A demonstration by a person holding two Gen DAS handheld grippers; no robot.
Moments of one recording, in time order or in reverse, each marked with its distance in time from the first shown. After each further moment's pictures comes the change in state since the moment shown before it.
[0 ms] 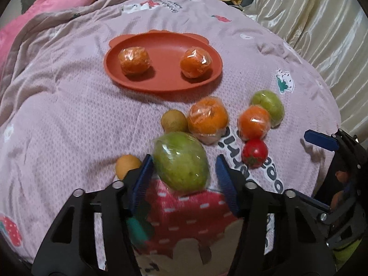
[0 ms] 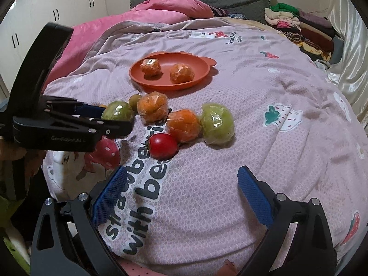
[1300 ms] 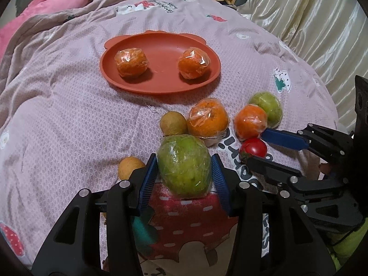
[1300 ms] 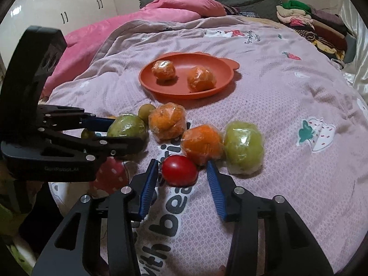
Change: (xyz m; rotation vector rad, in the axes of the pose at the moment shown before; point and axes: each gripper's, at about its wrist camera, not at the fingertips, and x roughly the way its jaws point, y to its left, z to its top) left arm 0.003 0.006 0.001 0.019 0.000 -0.033; right arm 0.036 0.008 0.023 -0.009 0.003 0.094
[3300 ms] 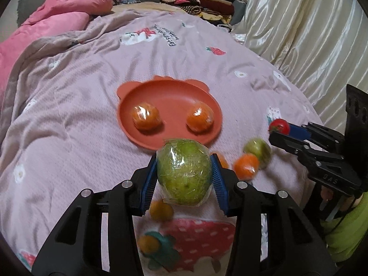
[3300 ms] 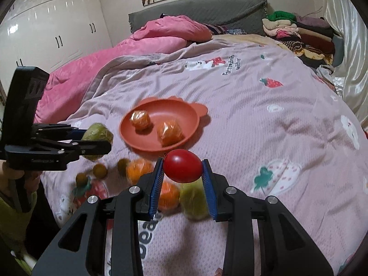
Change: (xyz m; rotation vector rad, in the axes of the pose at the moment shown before) left arm -0.035 0.024 0.048 -0.001 -0.110 -0.042; right arm -0.037 -0.044 0.043 0.070 -0.144 -0.009
